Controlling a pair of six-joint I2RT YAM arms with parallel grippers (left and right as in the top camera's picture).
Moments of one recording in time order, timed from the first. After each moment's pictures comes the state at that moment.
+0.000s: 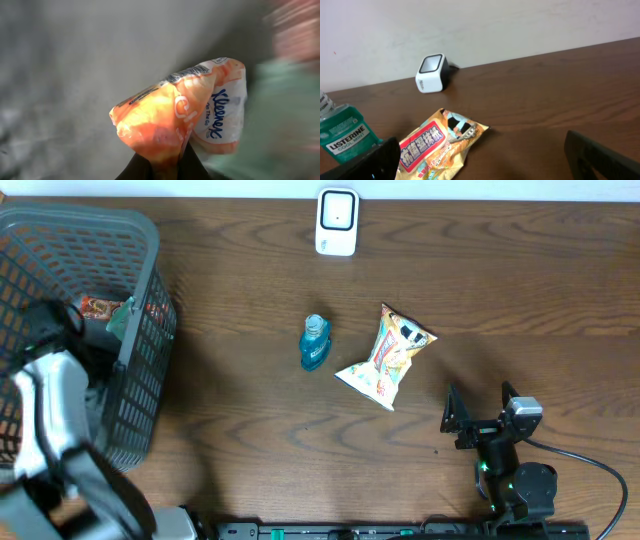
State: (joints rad) left arm 0.52 1.57 1.12 -0.77 -0.13 -0.77; right arm 0.08 0.01 0.01 -0.07 -0.05 0.23
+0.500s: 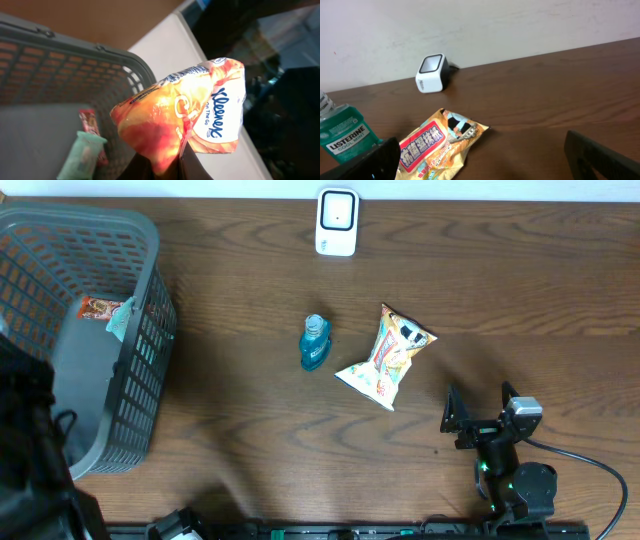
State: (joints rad) left arm 0.52 0.77 1.33 -0.78 -0.03 -0.92; right arm 0.08 0.01 0.01 -0.07 -0.05 0.23
